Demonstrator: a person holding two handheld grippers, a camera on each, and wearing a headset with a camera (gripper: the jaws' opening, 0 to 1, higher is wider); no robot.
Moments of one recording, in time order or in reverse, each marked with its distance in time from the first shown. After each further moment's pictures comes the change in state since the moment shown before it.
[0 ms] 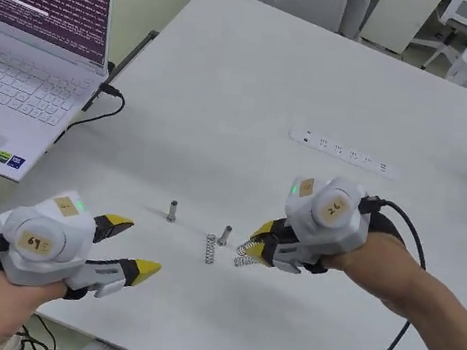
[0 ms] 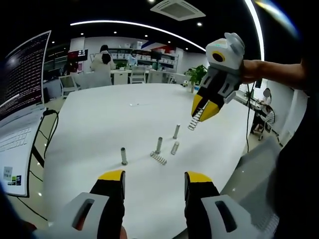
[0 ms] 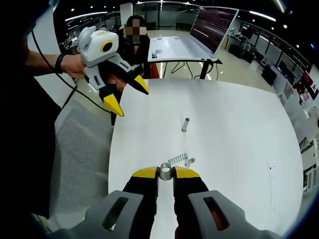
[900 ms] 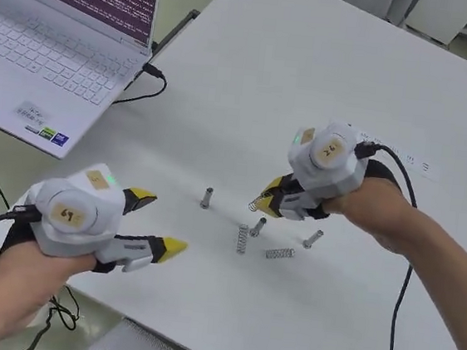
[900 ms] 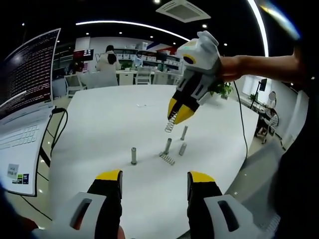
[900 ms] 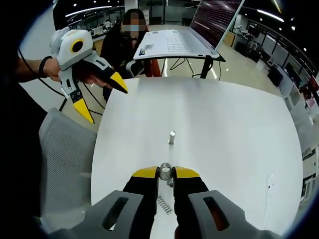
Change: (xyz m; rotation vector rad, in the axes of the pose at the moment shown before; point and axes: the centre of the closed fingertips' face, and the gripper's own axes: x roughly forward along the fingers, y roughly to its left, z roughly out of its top) left arm -0.011 0.019 0.003 -0.027 -0.018 0.043; right arm 0.050 -0.047 0.034 -0.037 0.052 0.035
